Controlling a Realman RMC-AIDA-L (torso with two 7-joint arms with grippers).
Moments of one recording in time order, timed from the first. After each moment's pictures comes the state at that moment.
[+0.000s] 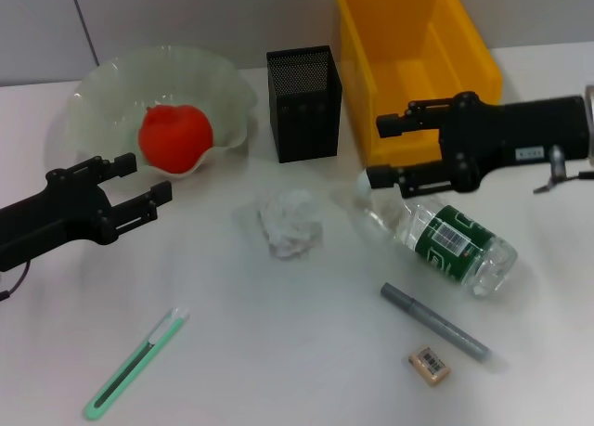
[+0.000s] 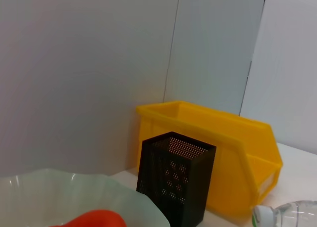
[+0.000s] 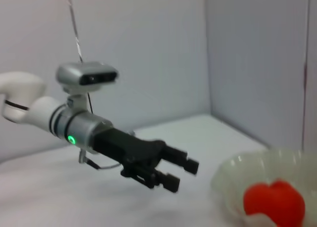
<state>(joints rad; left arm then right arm) -0.39 -2.06 0.92 0.61 1.61 1.31 -1.22 0.60 2.08 -0.67 -0.97 -2.06 -1.73 1.55</state>
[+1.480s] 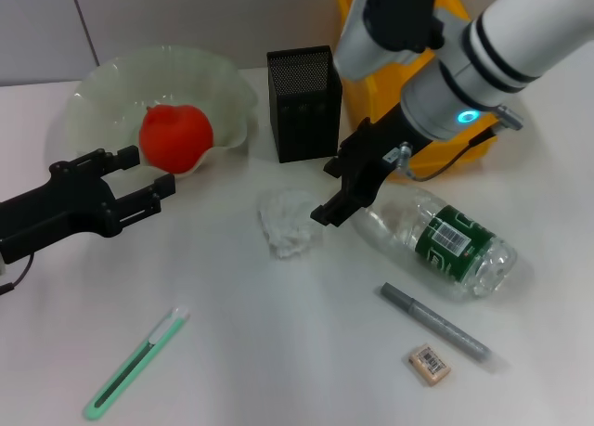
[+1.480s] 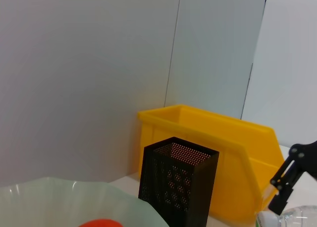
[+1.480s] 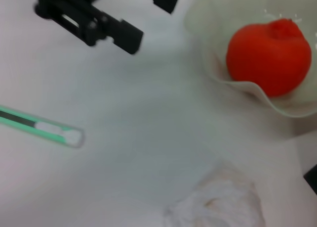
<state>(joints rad) -0.41 -2.06 0.92 0.61 1.60 1.30 -1.21 0.91 2.08 -1.26 -0.92 -2.47 -1.38 2.09</state>
